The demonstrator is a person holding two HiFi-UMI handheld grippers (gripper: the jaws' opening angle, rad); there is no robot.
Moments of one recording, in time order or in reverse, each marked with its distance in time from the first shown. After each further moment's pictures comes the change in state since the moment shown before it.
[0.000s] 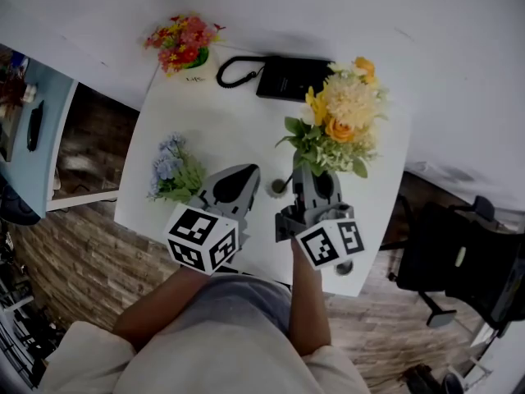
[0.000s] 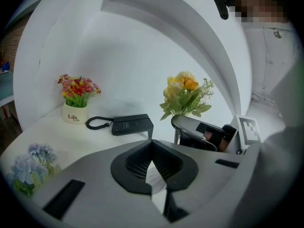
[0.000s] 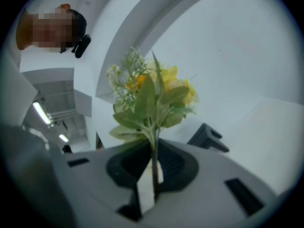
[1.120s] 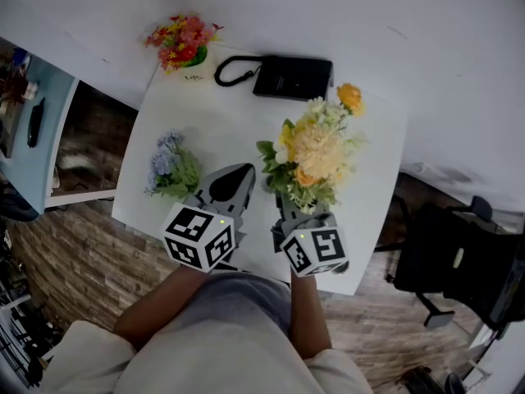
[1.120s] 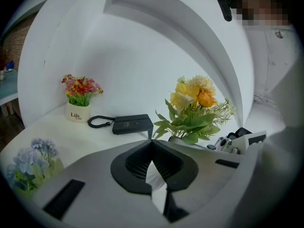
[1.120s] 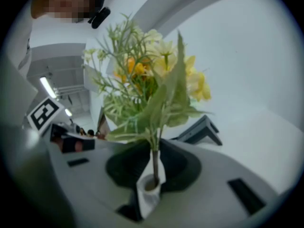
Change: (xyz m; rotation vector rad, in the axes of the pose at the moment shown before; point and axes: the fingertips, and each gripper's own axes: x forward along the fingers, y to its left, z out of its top) left arm -0.007 -0.004 -0.004 -0.020 -0.018 0.024; right arm -0.024 0.011 -0.047 -0.206 0.185 0.013
